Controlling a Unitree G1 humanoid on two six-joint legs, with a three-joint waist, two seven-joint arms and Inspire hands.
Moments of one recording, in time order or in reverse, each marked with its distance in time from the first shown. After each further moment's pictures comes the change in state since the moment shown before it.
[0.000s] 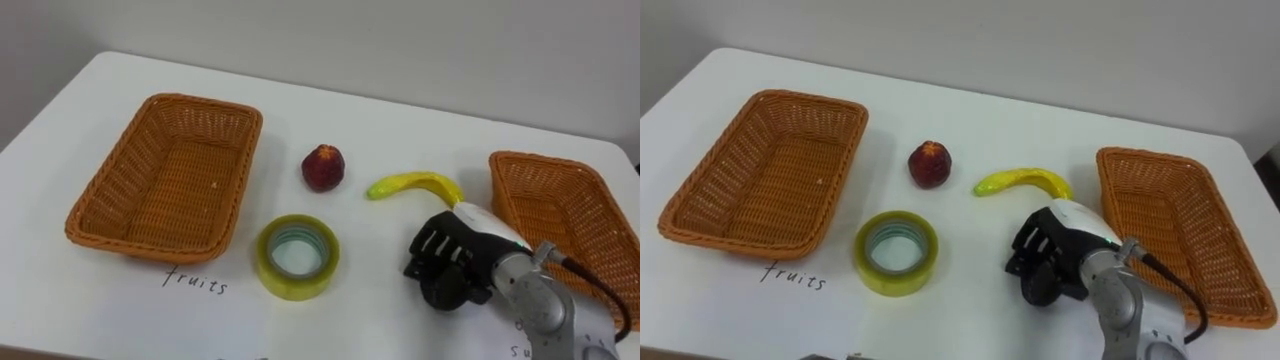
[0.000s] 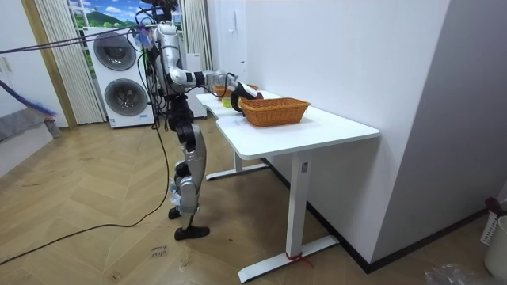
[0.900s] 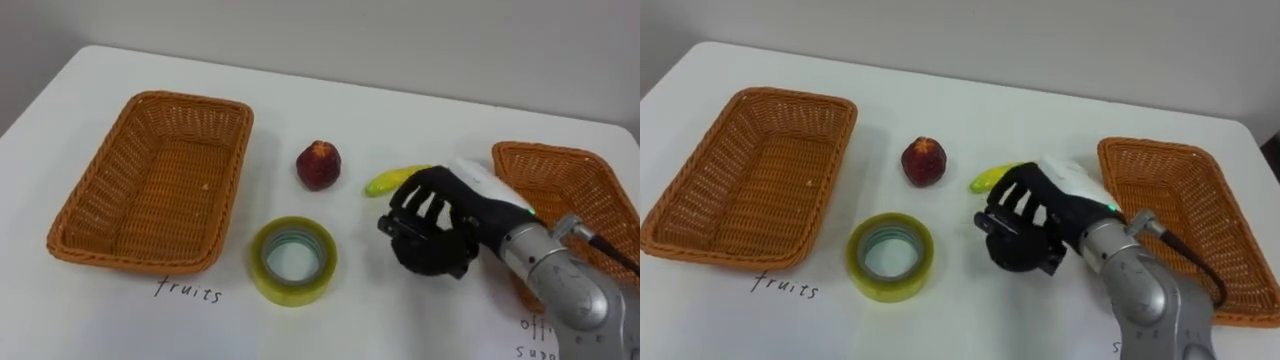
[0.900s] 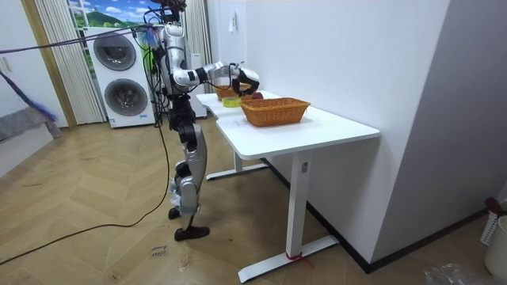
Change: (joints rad) left arm 0.003 -0.011 0.053 0.050 0.023 -0.043 -0.038; right arm 0.015 0.000 -0.125 -0.272 0.204 -0.136 -0.023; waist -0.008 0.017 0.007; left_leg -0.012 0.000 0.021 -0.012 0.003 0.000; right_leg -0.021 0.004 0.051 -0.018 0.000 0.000
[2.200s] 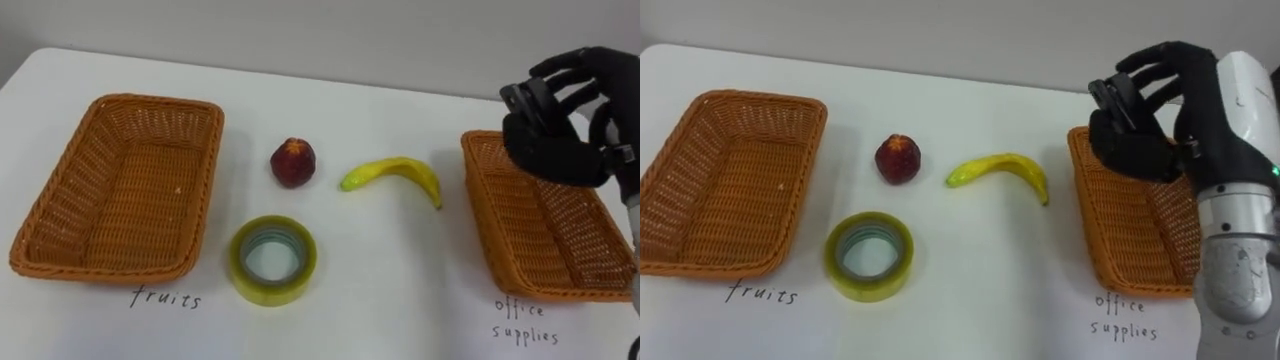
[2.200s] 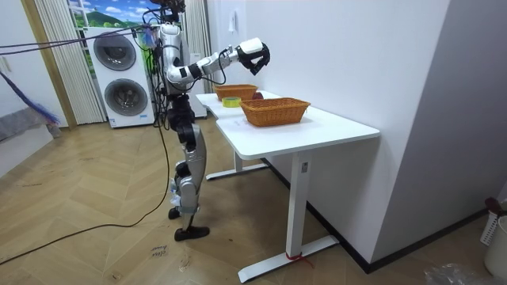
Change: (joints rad) left arm 0.016 -0.022 0.108 0.137 0.004 -0.025 -0.006; right arm -0.017 -0.024 -0.280 0.052 0.151 -0.096 -0.486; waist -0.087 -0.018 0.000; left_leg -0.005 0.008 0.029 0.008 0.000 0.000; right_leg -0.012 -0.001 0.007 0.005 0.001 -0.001
